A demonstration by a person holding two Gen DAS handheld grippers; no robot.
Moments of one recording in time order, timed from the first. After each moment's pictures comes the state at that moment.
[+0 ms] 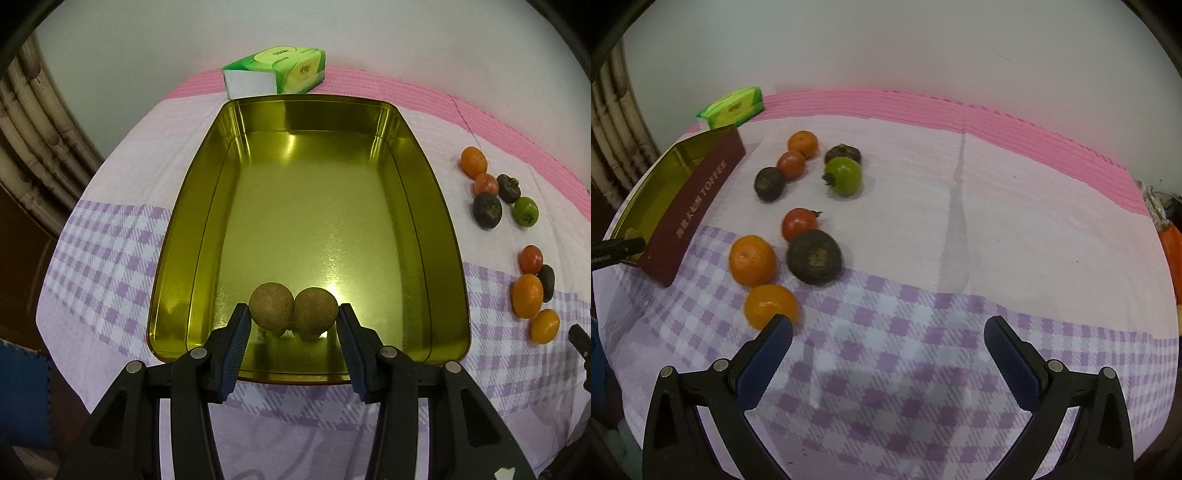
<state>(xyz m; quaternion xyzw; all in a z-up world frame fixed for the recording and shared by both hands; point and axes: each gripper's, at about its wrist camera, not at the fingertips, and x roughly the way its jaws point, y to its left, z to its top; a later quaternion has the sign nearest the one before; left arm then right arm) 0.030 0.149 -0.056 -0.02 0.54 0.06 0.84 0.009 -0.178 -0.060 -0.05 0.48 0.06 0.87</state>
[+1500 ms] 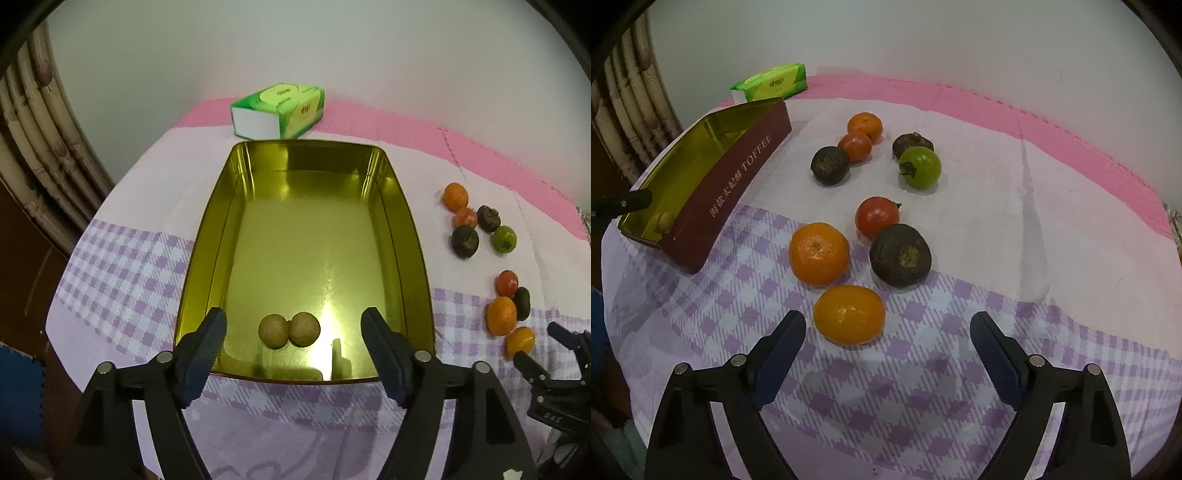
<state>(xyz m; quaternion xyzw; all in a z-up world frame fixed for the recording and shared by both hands) 0.016 0.147 -0.018 -0.03 0.49 0.06 0.87 0.013 -0.126 -0.074 -0.07 0.50 0.10 0.86</state>
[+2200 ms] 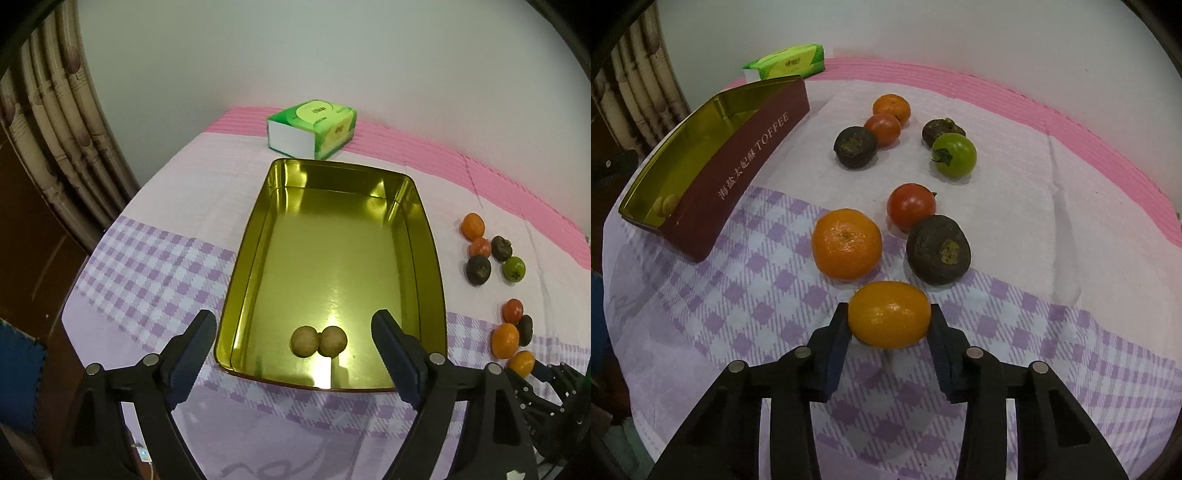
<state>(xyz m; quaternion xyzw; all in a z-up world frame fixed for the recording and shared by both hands) 0.013 0.170 -0.003 -0.05 0.47 0.10 0.87 0.019 -0.107 -0.087 -0.08 0.52 0.12 0.84</state>
